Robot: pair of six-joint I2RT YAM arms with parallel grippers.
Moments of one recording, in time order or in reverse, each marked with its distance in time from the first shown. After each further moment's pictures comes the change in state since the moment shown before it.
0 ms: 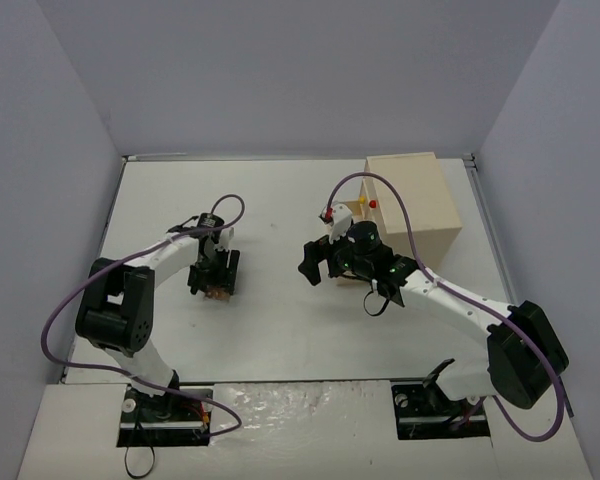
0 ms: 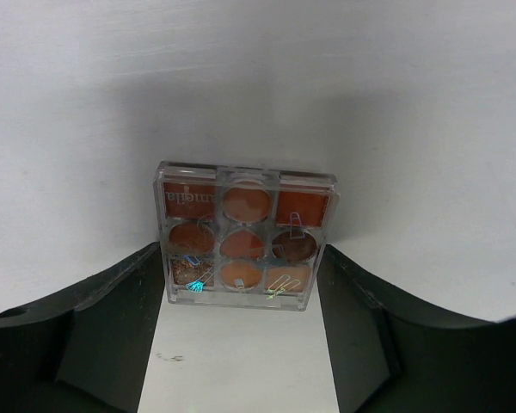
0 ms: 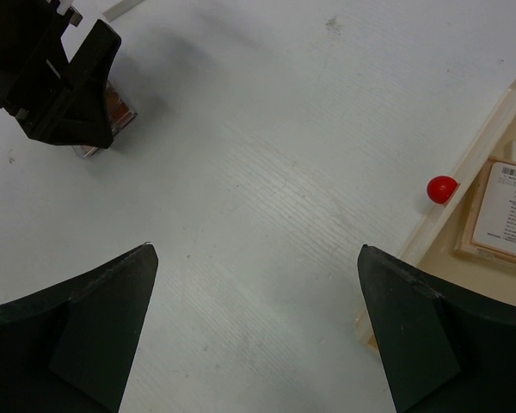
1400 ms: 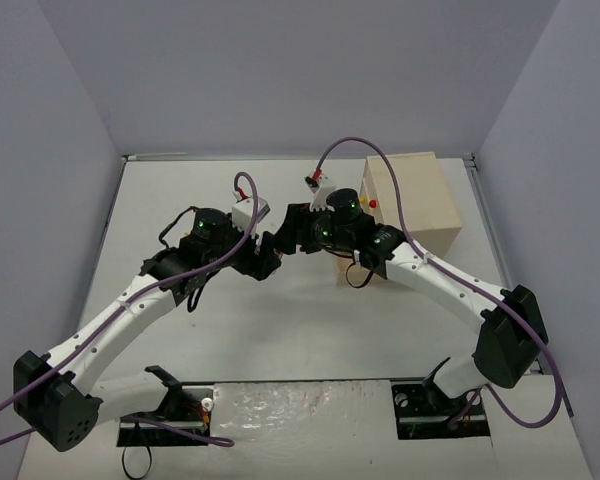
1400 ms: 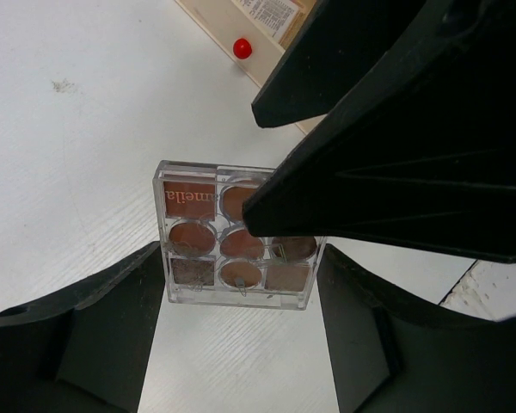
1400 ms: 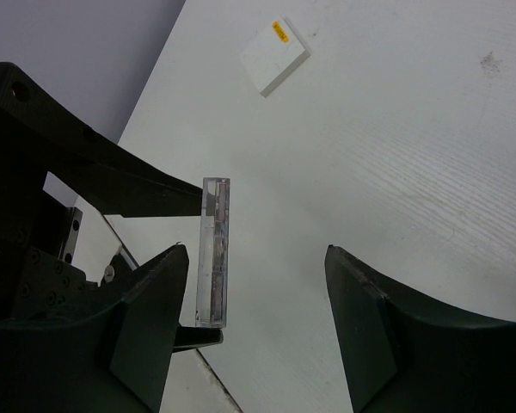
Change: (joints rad) left arm -0.309 -0.531 -0.019 0.278 0.192 0.051; right arm 0.061 0.133 0.369 -0.175 -0.116 0.410
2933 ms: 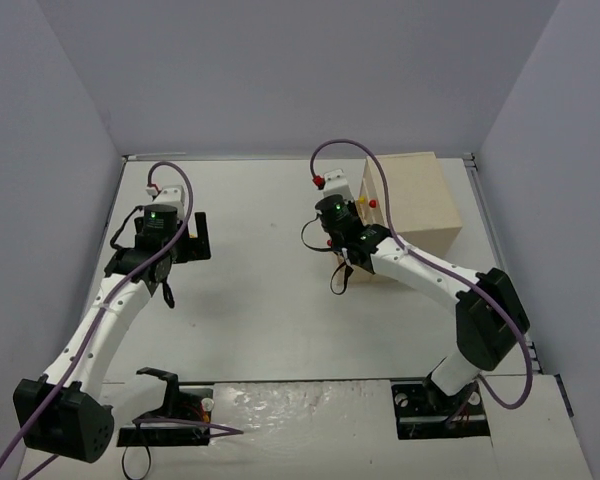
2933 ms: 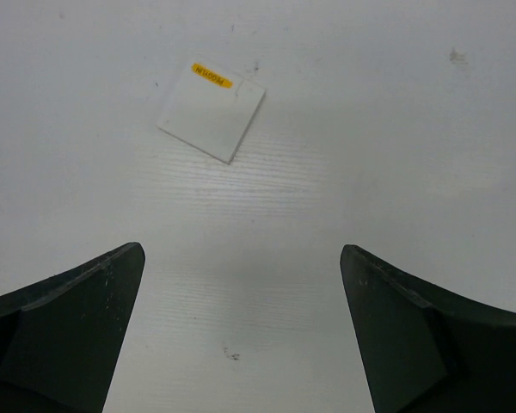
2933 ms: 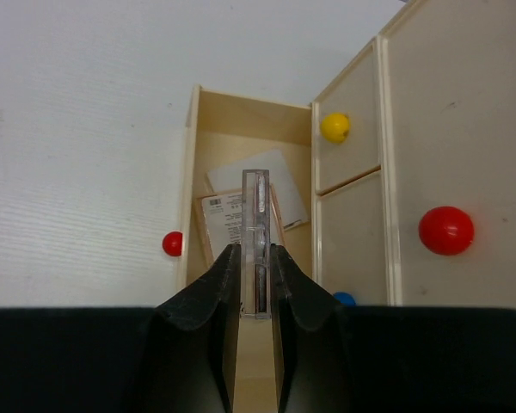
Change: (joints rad) left arm 0.371 -0.045 -0.010 -0.189 -0.435 -0.088; right arm -0.012 0.094 -0.001 -0.088 0.902 -0.478
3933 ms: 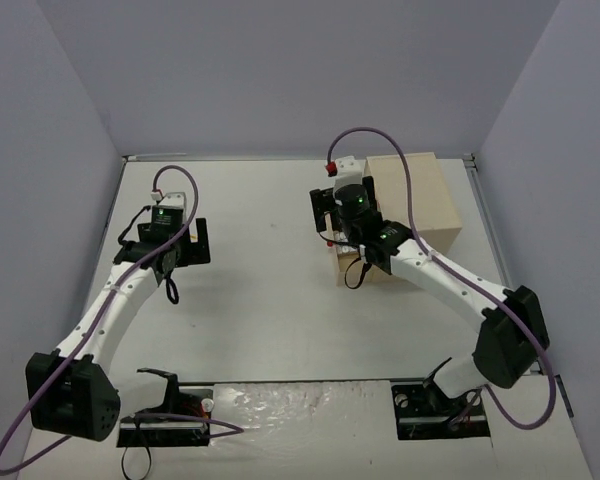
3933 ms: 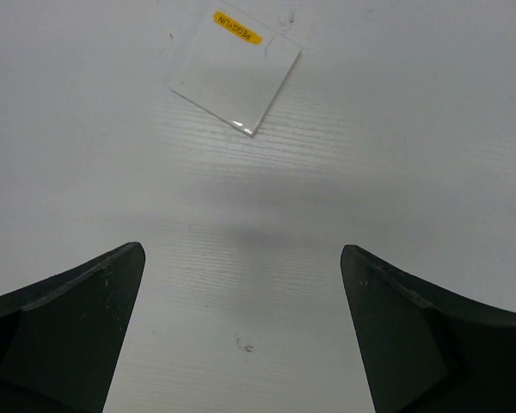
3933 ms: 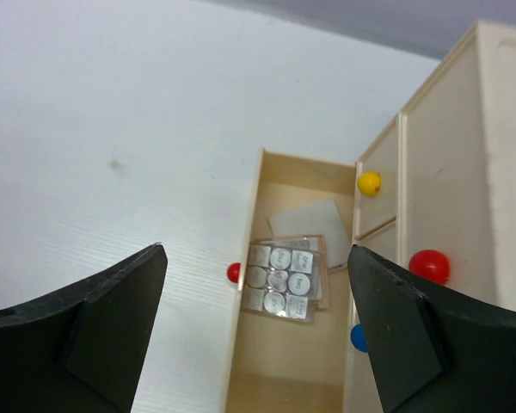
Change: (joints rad) left arm 0.036 0.098 -0.024 -0.023 -0.029 -0.015; right arm -0.047 -0.089 0.000 0.072 -0.200 0.017
